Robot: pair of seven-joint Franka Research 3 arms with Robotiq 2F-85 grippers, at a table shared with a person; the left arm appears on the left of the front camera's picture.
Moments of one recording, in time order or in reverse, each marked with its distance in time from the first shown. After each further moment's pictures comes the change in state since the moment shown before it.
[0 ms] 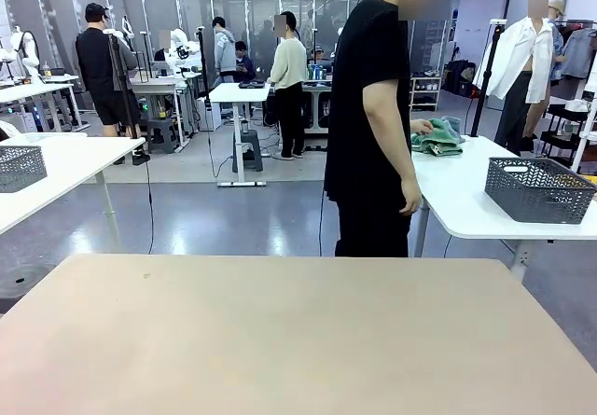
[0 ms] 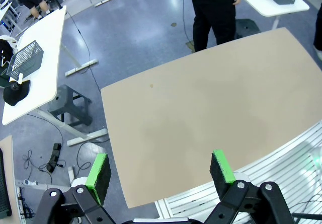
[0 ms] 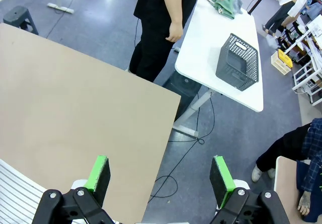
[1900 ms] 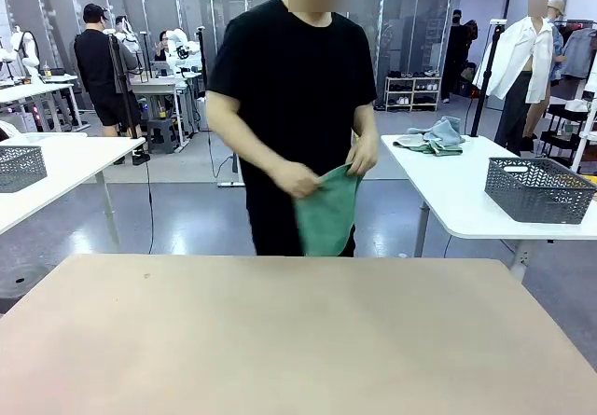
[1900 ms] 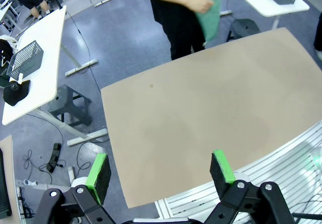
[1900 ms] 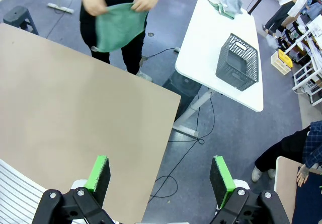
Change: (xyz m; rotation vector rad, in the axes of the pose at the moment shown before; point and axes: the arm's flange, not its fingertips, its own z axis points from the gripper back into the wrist) left arm 0.000 0.000 0.000 0.000 0.000 0.000; right arm 0.000 0.000 0.000 0.000 0.000 0.000
